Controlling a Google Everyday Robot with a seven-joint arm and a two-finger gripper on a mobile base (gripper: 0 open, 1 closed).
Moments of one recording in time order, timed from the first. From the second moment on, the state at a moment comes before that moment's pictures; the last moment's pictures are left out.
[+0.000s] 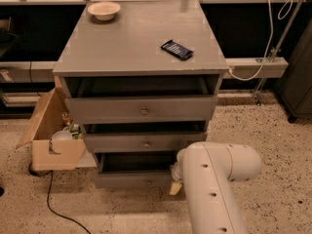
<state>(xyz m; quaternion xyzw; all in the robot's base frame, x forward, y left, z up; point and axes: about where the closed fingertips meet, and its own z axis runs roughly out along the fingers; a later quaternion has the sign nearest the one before) 0.628 -0.097 0.146 -0.68 0.71 0.10 0.11</state>
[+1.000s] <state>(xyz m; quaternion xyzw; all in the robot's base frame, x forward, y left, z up) 0.609 -0.108 0.152 -0.68 0.72 0.10 0.08</state>
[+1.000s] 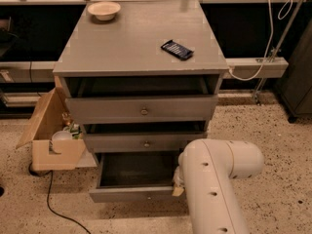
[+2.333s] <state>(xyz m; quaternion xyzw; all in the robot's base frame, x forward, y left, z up) 0.564 -0.113 0.148 -0.66 0.73 0.12 0.10</state>
